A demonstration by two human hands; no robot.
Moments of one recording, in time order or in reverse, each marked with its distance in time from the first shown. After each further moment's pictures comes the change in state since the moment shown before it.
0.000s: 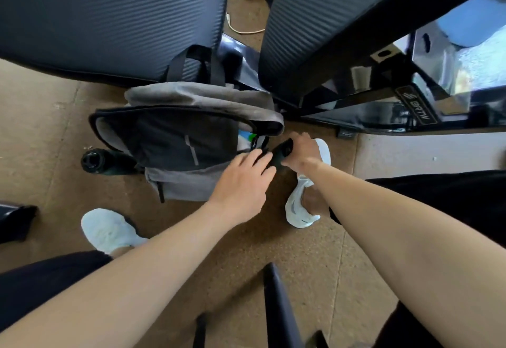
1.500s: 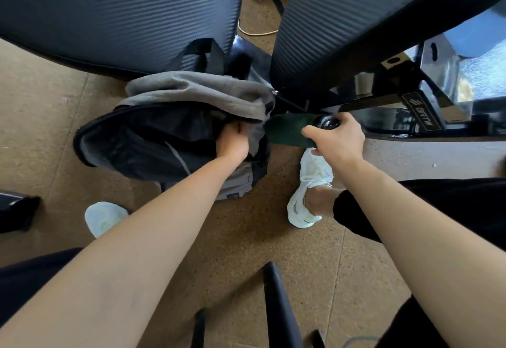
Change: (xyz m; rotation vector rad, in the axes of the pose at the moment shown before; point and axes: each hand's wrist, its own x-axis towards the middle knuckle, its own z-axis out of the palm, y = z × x) left_hand 0.070 -0.062 0.012 -1.054 0.177 -0.946; right_hand -0.105 -0.047 -0.105 0.722 0.372 0.188
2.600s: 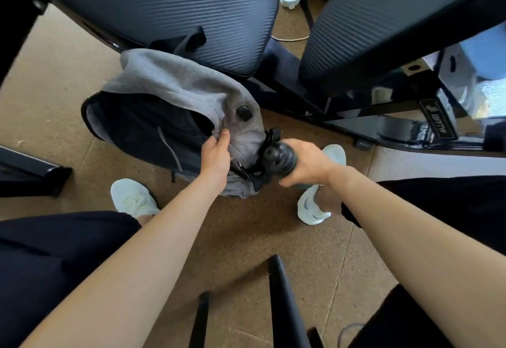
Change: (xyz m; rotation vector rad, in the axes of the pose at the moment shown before) left_hand -0.076 -0.052 -0.067 -0.804 0.092 -0.133; right_hand -0.034 0.008 0.041 -0.562 -0.818 -0.527
